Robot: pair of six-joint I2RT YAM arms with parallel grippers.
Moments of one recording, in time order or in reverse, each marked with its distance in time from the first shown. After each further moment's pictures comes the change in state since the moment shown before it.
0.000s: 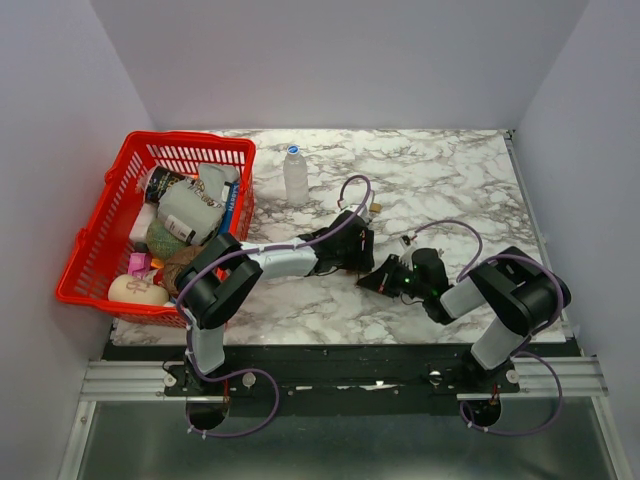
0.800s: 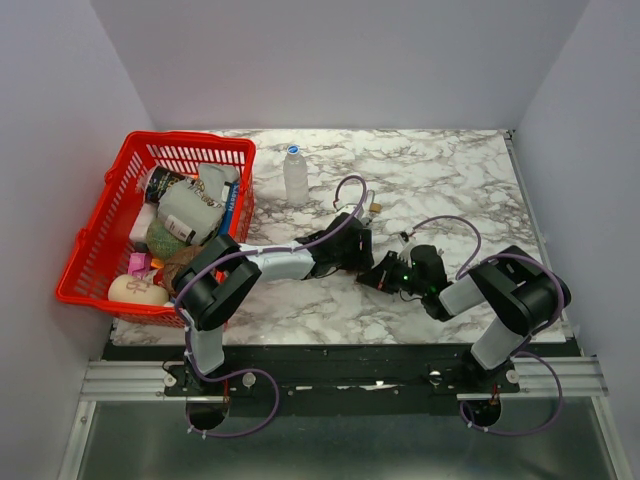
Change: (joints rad) left arm 0.000 -0.017 -0.052 0.079 -0.017 -0.035; right arm -0.004 0.000 0.033 -0.024 0.018 -0.064
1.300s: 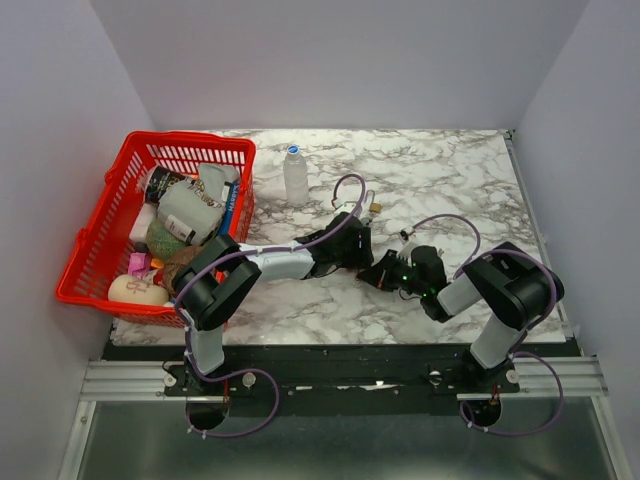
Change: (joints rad) left arm 0.002 0.000 0.000 0.013 -0.019 -0.006; right arm 0.001 0.046 -0.005 0.100 0.023 -0.070
